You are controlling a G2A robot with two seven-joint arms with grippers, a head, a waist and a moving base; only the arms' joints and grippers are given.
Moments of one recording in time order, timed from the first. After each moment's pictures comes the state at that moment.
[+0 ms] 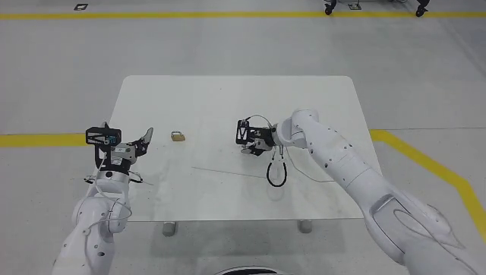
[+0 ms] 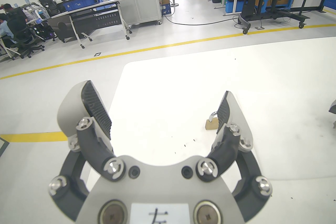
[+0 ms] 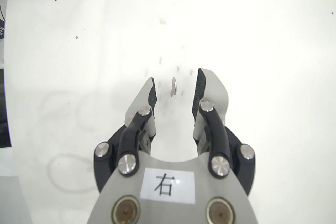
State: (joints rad) left arm 1.73 -1.15 -1.60 -1.80 1.33 0.00 0.00; right arm -0.76 -1.35 0.69 -0.90 -1.27 -0.89 0.37
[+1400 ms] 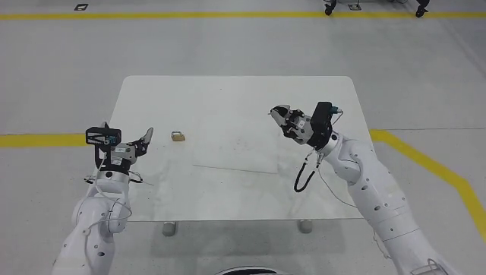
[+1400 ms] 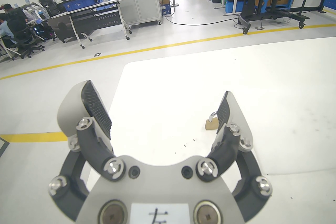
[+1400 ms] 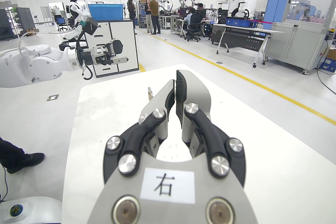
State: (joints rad) left arm 1.73 -1.15 -1.60 -1.80 1.33 0.00 0.00; right arm -1.29 -1.17 1.24 -1.45 -1.13 -0.79 -0.27
